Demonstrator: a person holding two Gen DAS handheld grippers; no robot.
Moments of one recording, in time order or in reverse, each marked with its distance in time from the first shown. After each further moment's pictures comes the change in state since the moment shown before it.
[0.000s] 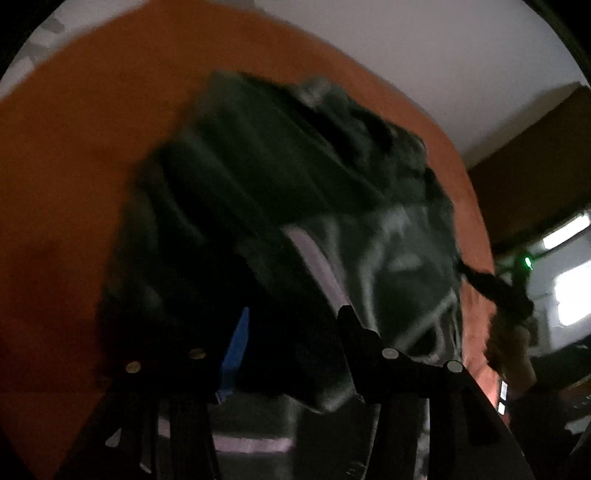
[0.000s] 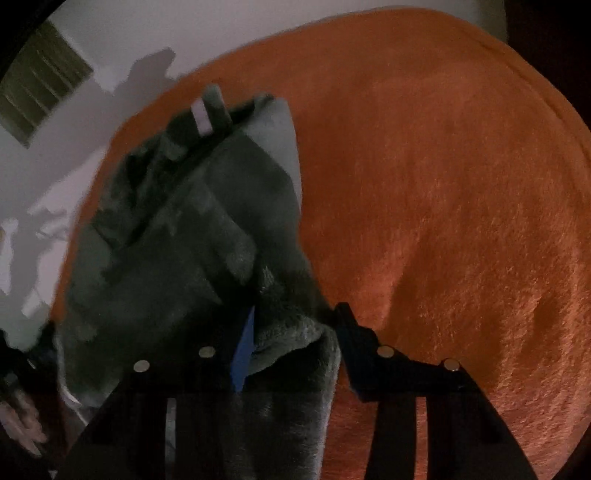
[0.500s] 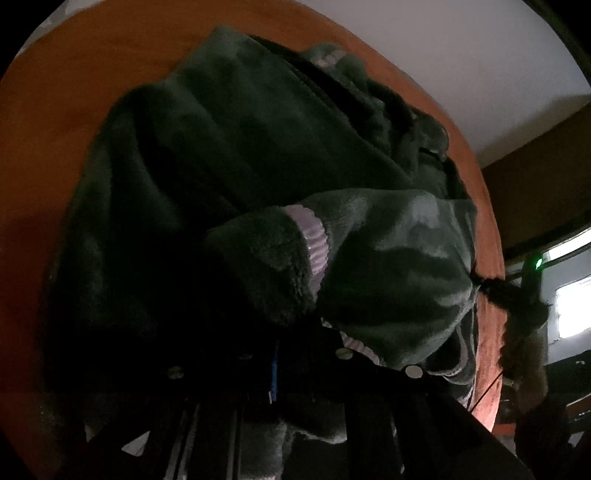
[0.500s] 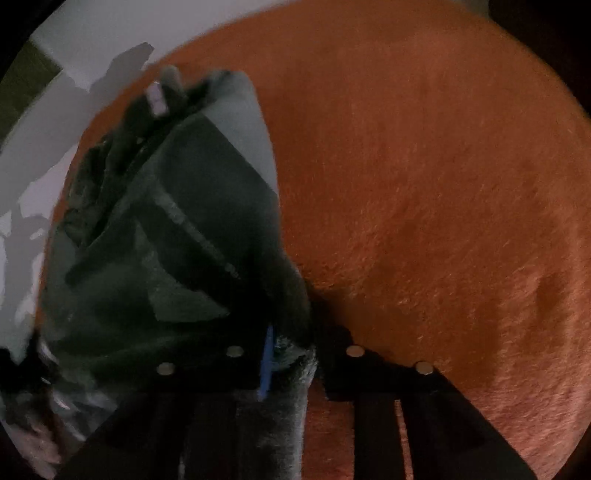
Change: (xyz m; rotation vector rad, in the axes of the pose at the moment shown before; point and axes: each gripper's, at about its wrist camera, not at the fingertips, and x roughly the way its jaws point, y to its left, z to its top) left arm 0.046 0.000 -0.005 -0.059 0.014 0.024; right arm 0.013 -0.019 -0.005 0.103 0.109 -0.043
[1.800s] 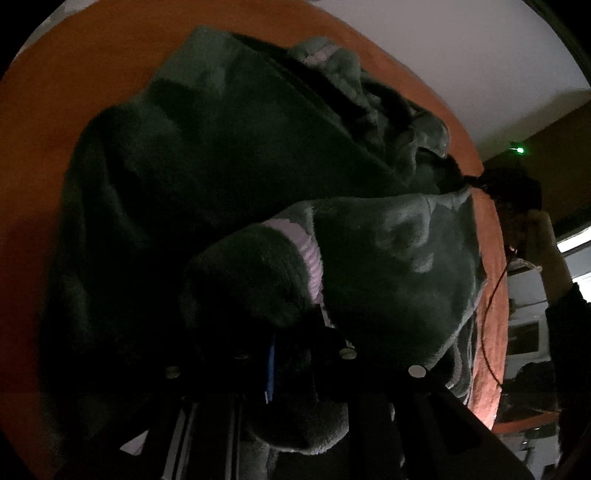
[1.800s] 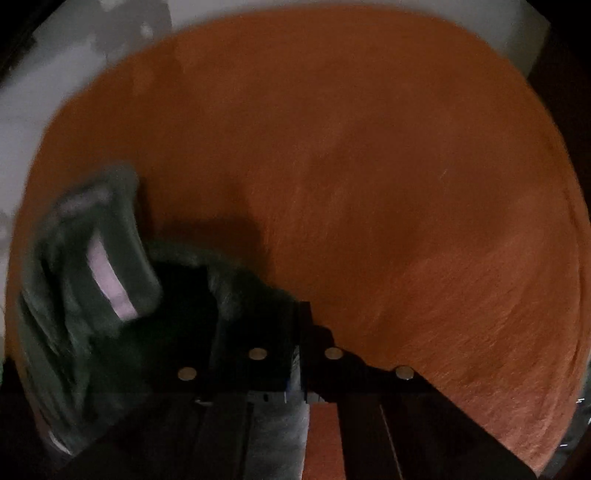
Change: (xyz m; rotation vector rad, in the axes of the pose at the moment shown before) left arm 0.004 -0.013 0.018 -0.003 0.041 0.011; right arm 0.008 0.021 0.125 -0.117 -0.028 -0.190
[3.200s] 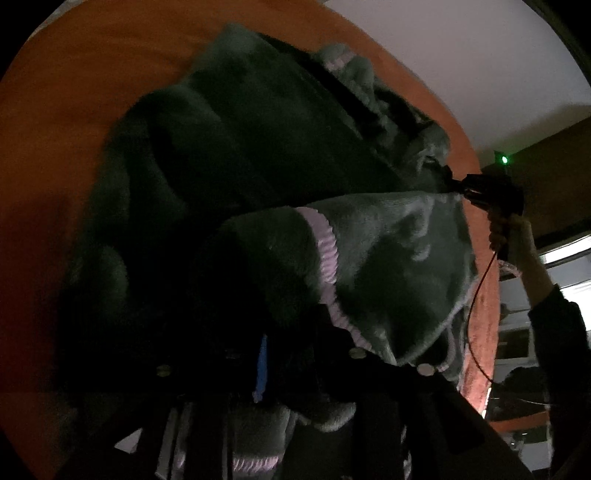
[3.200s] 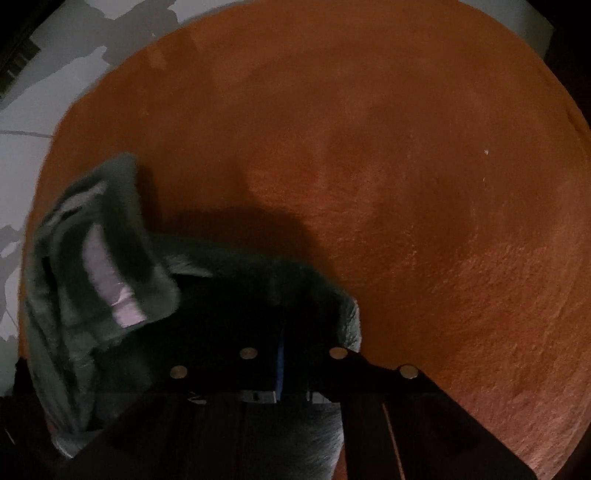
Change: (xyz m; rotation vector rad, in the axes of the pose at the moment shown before) left arm -0.028 0.026 -0.013 -0.045 0.005 -0.024; right arm 0.014 -0.002 -0.142 -0.005 0.059 0.118
